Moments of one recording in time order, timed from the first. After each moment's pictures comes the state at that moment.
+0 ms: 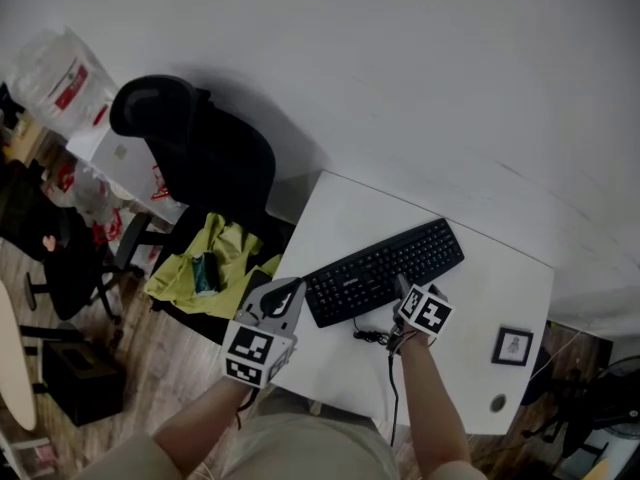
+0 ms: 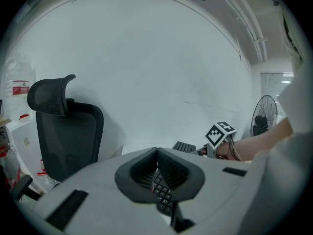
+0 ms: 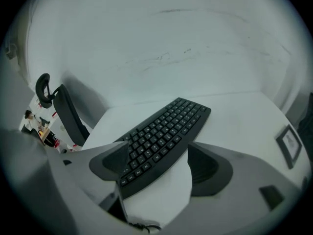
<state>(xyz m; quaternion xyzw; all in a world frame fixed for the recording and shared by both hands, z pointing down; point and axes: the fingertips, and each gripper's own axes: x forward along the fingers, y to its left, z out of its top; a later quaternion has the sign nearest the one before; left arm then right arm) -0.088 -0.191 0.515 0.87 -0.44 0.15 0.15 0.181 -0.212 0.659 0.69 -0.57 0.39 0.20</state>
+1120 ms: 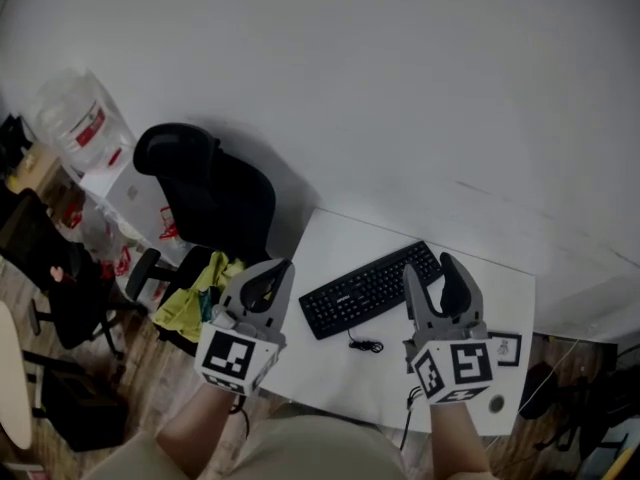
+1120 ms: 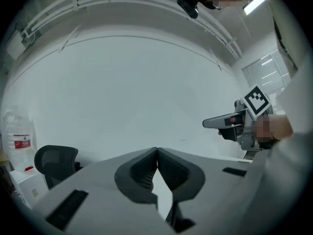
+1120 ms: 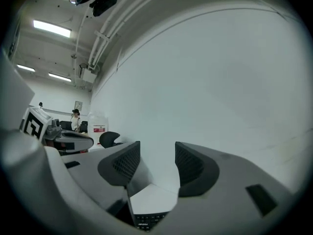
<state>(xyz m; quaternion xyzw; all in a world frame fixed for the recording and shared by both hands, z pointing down) -0.091 -0.172 0.324 0.89 -0.45 0.05 -0.02 0.100 -0.160 0.293 0.60 -0.80 0.01 0.02</state>
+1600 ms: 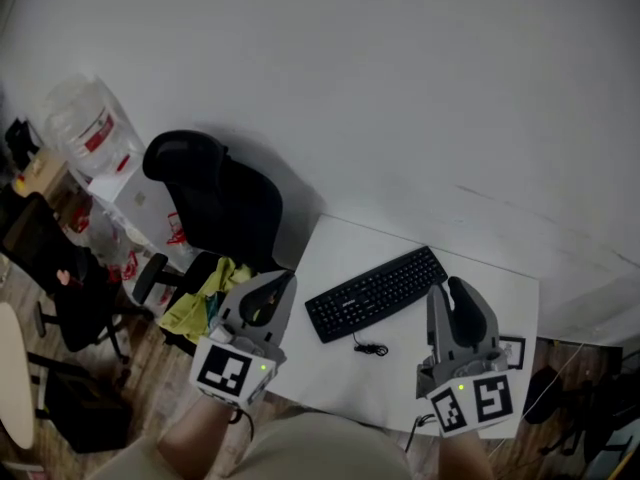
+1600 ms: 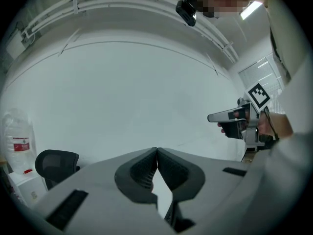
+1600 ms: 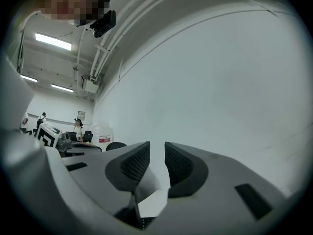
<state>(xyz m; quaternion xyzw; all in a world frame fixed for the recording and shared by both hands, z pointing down) -0.098 -0.146 0.301 0.90 -0.44 0.03 -0.03 0.099 -0.110 0.257 0.59 -0.81 0.01 -0.02</state>
